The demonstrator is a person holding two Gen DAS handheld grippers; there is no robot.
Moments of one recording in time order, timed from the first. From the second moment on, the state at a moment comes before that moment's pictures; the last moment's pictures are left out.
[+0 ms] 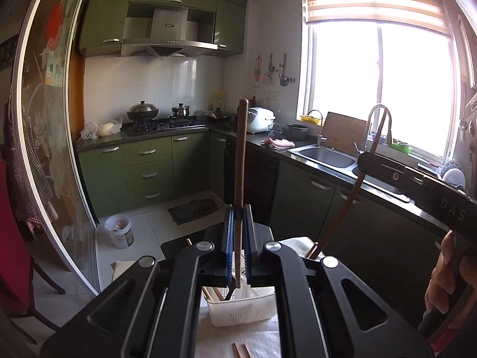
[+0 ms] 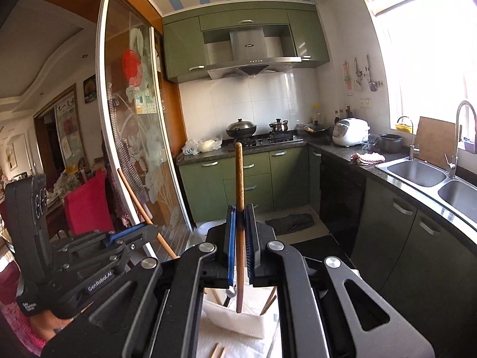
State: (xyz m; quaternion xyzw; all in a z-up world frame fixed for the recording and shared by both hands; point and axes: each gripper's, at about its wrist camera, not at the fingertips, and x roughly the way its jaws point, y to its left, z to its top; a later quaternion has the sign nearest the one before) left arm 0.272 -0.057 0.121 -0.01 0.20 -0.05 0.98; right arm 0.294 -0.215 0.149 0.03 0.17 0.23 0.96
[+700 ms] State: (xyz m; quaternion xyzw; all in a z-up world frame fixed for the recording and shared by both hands) left arm 0.312 -0.057 0.039 0.01 0.31 -0.04 0.95; right arm 0.334 -0.185 0.064 -0.02 0.24 0.21 0.95
